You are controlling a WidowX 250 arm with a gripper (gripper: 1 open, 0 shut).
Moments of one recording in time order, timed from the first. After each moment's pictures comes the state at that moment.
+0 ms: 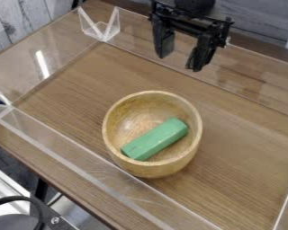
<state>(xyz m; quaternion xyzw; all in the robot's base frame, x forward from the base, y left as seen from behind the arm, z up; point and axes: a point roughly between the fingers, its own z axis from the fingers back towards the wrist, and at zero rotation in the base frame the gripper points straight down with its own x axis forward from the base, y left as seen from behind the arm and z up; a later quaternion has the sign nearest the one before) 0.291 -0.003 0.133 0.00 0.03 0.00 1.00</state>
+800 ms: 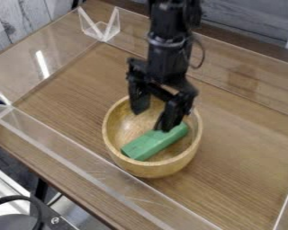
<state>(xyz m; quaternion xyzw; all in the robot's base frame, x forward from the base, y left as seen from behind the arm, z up) 0.230 0.008 0.067 0.00 0.09 -0.05 1.00</state>
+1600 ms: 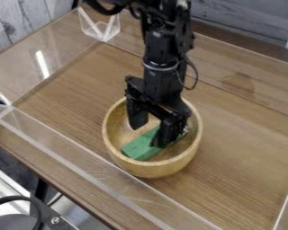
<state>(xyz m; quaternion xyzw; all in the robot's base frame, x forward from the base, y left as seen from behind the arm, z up) 0.228 0.002 0.044 -0.01 0.07 -0.08 0.99</state>
